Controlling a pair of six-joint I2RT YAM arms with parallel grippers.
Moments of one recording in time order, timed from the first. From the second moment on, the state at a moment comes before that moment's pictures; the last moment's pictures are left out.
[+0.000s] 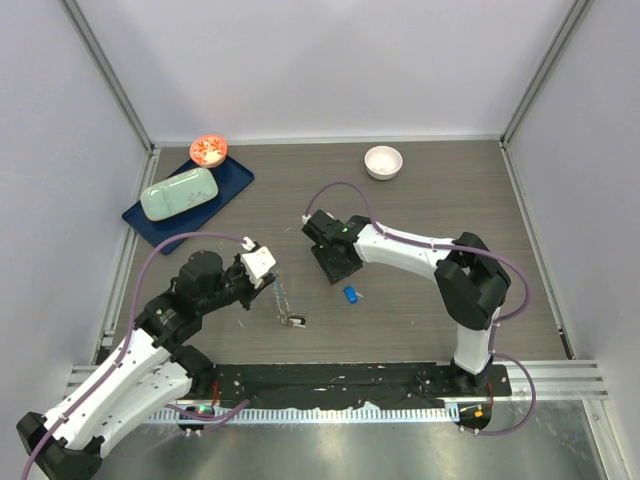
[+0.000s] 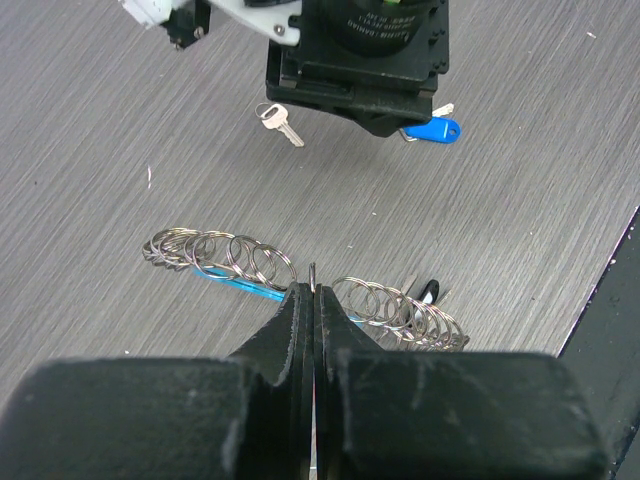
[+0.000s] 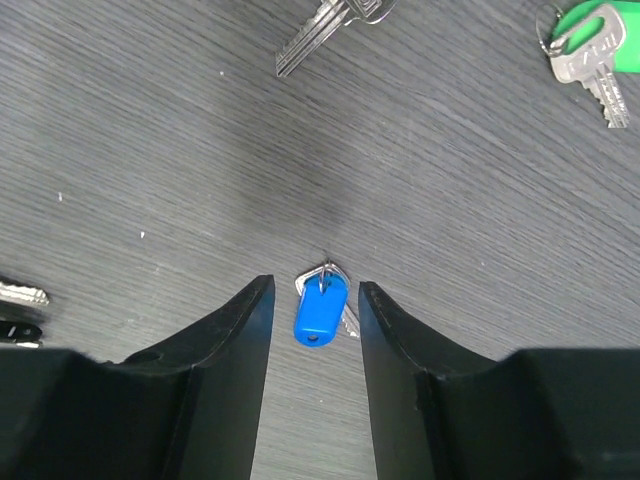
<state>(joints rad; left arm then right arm) -0.64 0.63 0.62 -0.42 0.24 0.27 0.88 1.84 1.34 -0.74 0.19 0.30</state>
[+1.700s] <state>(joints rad) -0.64 0.62 0.62 -0.43 0.24 0.27 0.89 1.97 1.39 -0.80 0.22 0.28</state>
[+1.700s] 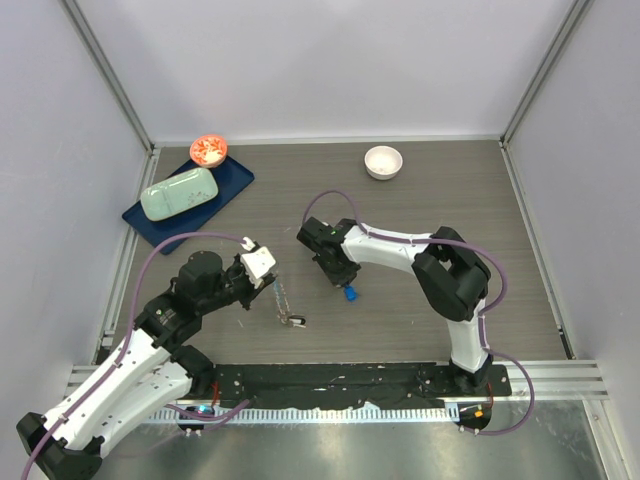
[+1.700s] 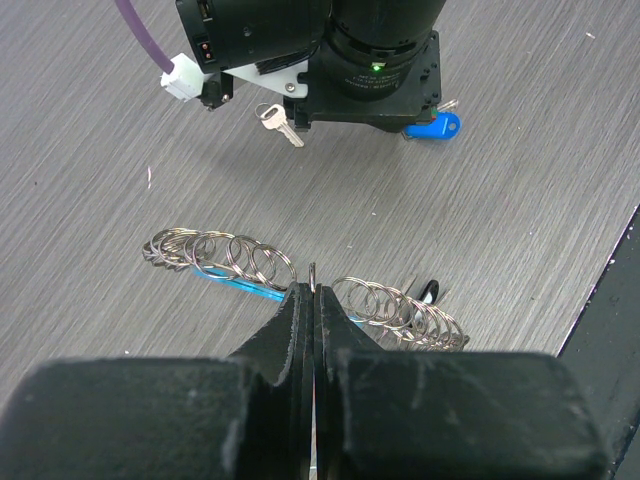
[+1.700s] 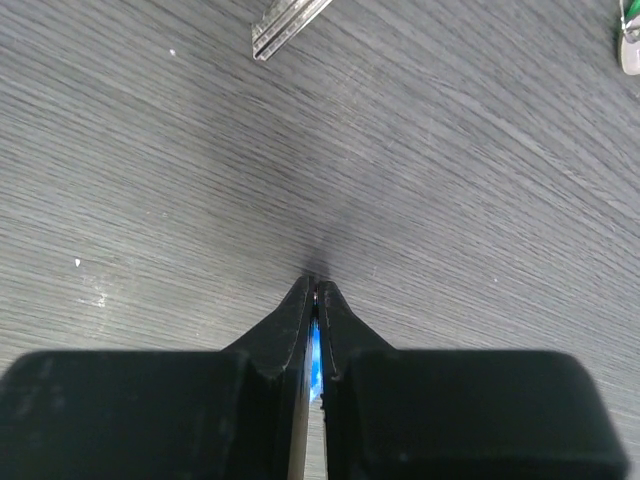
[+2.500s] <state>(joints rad) -0.64 0.62 0.62 -0.43 0.24 0.27 0.89 1.89 1.26 -0.67 0.21 0.26</state>
